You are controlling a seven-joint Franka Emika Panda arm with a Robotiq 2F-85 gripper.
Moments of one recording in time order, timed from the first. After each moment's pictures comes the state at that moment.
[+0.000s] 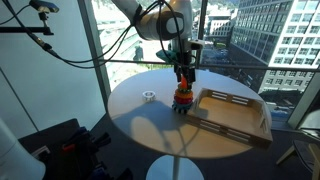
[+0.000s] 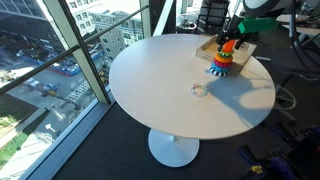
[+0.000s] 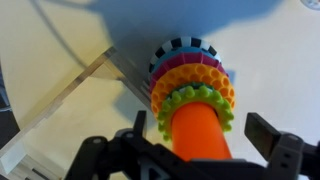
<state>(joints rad) -0.01 0.37 -0.09 -1.94 -0.05 2.39 0.29</state>
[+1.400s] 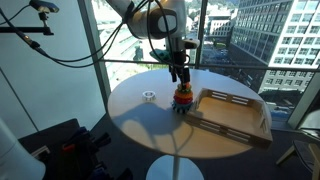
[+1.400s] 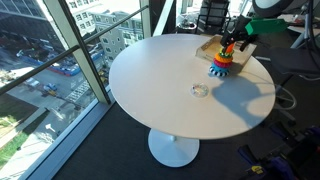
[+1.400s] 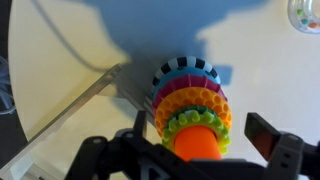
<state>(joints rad) 0.00 0.28 -0.09 -2.06 -0.05 2.43 0.29</state>
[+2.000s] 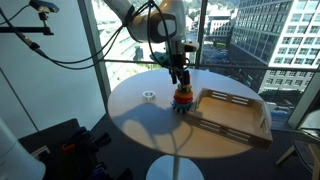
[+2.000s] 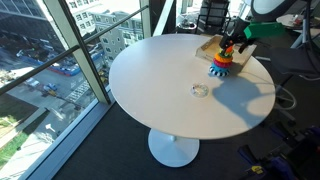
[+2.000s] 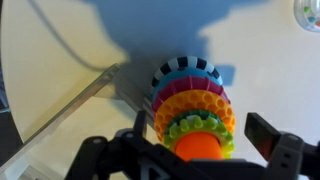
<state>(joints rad) 0.00 0.30 -0.09 -2.07 -0.05 2.47 0.29</state>
